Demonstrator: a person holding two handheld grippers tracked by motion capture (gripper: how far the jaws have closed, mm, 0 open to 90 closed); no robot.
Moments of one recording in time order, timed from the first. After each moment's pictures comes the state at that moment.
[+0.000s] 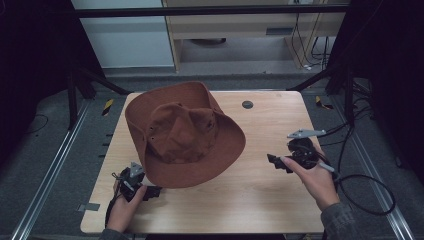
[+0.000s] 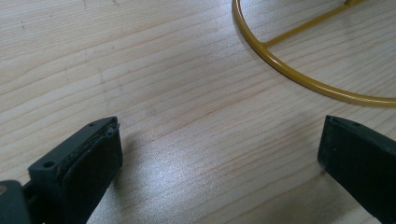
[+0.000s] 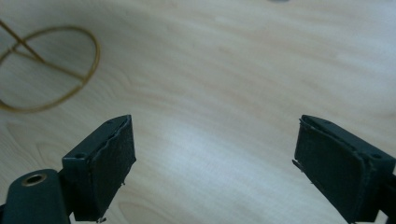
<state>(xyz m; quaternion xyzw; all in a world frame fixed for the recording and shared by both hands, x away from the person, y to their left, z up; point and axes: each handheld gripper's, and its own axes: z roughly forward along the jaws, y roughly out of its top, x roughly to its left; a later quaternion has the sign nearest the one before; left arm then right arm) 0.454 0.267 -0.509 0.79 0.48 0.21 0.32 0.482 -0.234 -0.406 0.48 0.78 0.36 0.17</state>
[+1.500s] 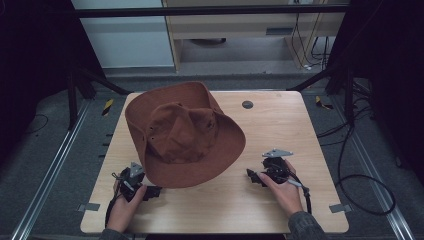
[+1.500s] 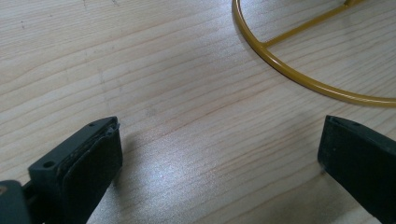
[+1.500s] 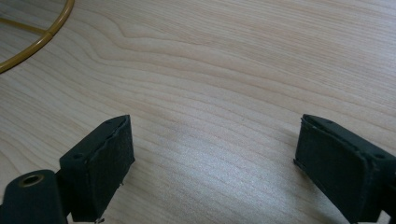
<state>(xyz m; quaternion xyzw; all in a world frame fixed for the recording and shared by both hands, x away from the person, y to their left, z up) 0.454 0.267 -0.509 0.79 0.48 0.21 0.32 0.491 -0.186 -0.506 0.49 0.77 0.36 0.16</state>
